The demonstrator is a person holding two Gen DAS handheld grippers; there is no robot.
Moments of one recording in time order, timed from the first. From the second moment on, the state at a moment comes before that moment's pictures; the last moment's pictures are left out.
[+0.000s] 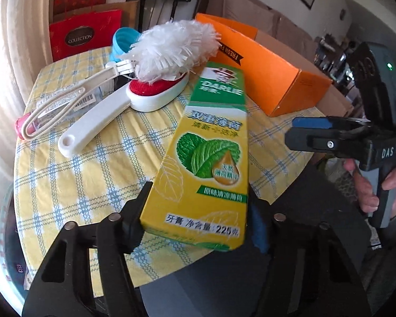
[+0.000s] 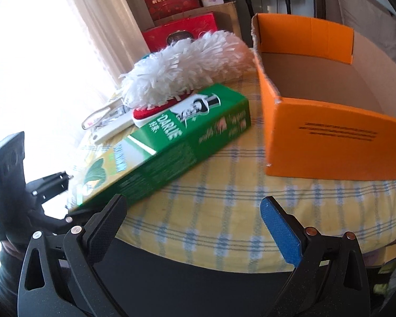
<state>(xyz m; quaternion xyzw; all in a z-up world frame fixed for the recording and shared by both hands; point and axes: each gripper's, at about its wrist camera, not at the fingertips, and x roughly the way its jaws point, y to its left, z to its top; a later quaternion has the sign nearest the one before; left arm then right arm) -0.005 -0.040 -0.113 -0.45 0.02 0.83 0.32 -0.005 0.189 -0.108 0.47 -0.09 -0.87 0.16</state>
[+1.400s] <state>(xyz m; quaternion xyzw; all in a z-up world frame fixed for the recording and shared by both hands) 0.030 -0.010 -0.053 -0.40 -0.06 0.85 0.33 -0.017 0.191 -0.052 0.45 -0.21 -0.84 0.21</state>
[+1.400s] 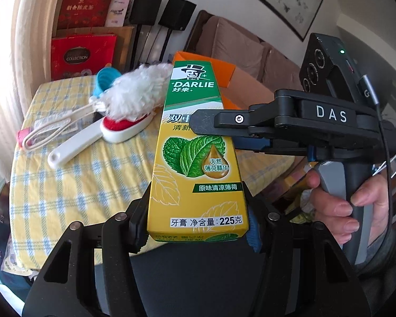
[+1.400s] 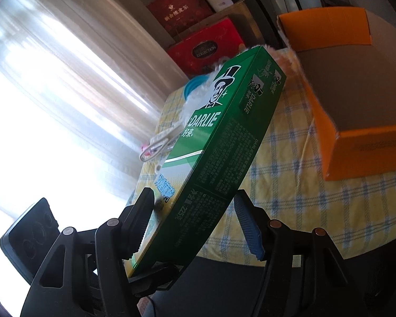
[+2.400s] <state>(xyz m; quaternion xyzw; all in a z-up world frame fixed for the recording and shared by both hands) -0.107 0.172 -0.030 -0.45 -0.02 0.83 0.33 -0.159 0.374 -0.040 0.49 -0.27 -0.81 0.16</state>
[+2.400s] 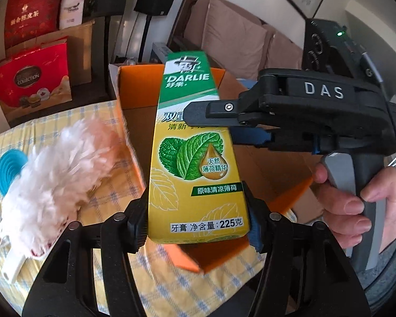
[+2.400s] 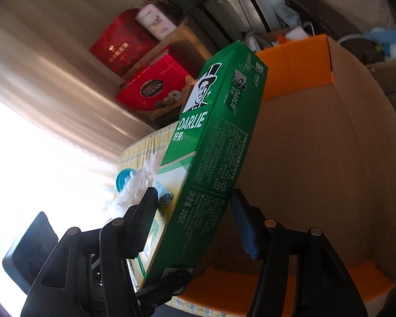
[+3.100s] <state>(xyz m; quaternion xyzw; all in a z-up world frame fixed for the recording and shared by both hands) -0.091 0.160 -0.018 -0.46 -0.02 0.81 0.36 -0.172 0.363 -0.064 0.53 -0.16 -0.83 0.10</state>
